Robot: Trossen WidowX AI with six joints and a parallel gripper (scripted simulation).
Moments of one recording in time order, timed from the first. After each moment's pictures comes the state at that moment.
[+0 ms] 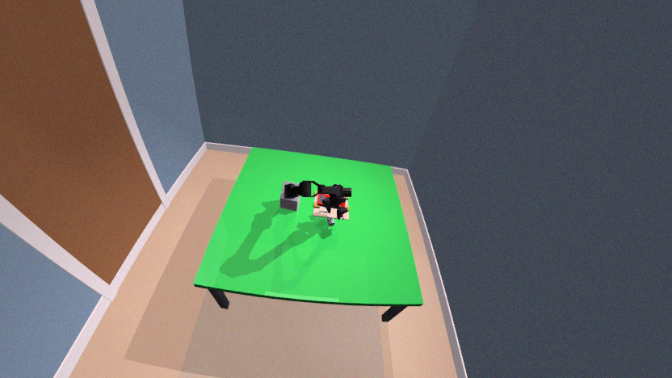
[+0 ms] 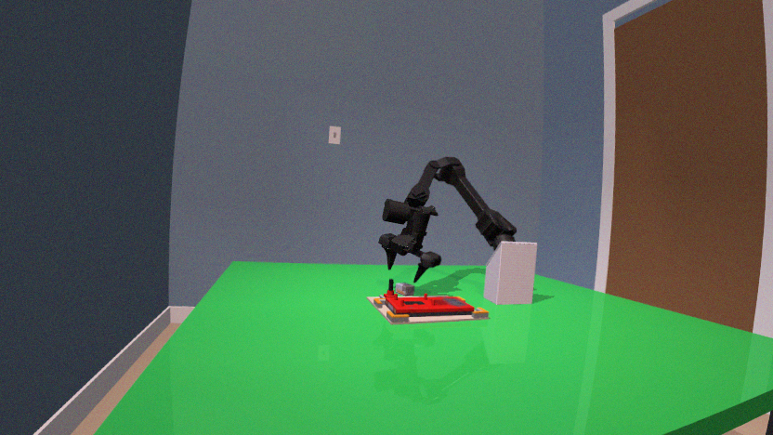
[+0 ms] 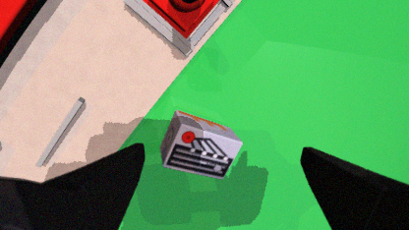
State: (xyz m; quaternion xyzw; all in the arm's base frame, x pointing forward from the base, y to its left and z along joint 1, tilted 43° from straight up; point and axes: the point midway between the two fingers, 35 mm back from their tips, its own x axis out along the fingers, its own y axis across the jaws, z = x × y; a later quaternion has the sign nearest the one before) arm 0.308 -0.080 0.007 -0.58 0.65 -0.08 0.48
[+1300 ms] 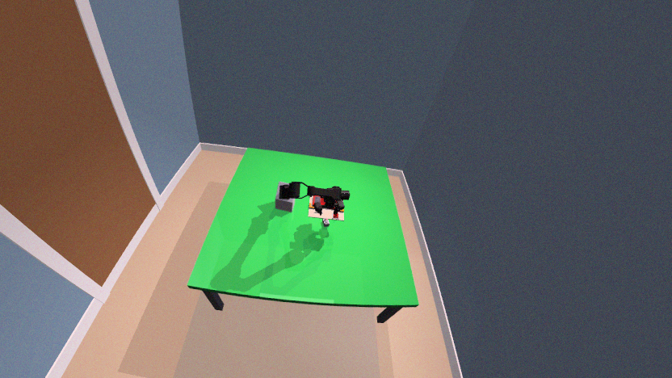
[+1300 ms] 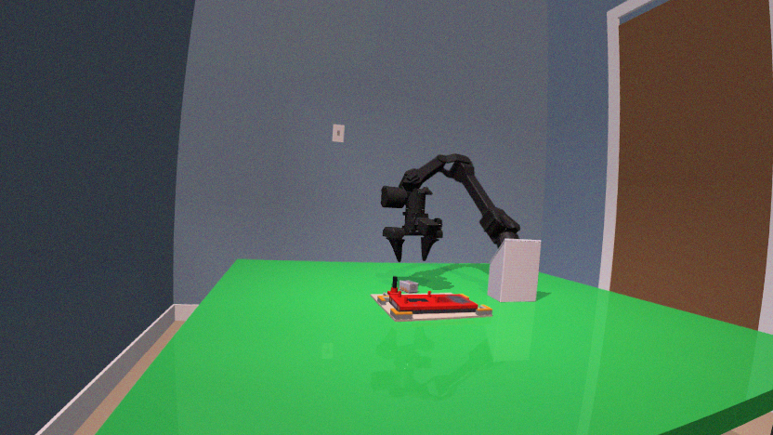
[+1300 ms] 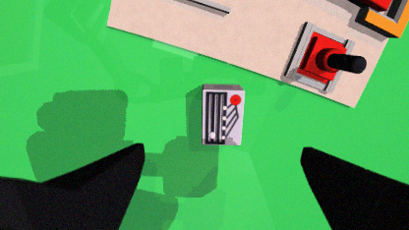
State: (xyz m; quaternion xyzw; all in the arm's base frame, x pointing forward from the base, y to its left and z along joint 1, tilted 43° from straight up) arm 0.294 -0.068 0.046 -0.68 0.59 0.39 0.16
